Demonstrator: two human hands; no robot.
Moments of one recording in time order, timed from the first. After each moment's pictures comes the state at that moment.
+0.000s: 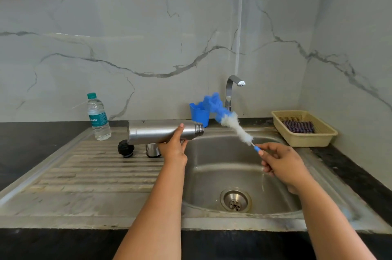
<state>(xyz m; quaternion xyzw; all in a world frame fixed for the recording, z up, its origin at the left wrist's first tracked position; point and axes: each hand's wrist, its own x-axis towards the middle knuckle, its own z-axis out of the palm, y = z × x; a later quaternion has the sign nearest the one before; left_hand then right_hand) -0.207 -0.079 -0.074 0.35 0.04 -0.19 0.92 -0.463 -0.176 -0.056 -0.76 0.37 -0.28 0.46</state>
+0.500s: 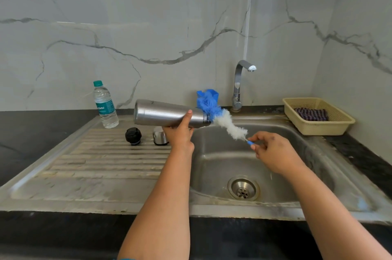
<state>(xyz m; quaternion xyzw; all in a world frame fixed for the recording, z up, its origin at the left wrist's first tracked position) -0.205 -0.074 -0.075 0.38 -0.01 -0.17 0.91 -0.429 -0.162 -0.059 -0.87 0.34 -0.22 0.29</state>
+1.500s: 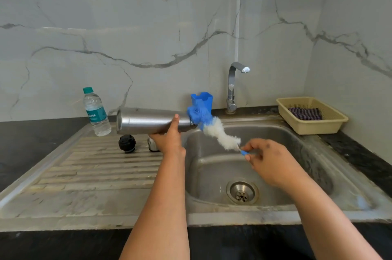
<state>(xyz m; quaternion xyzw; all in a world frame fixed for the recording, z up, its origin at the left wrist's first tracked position) -0.183 -0.079 -0.088 0.38 0.00 -0.08 0.92 -0.436 -0.122 -0.048 -0.88 0.35 -0.19 0.26</state>
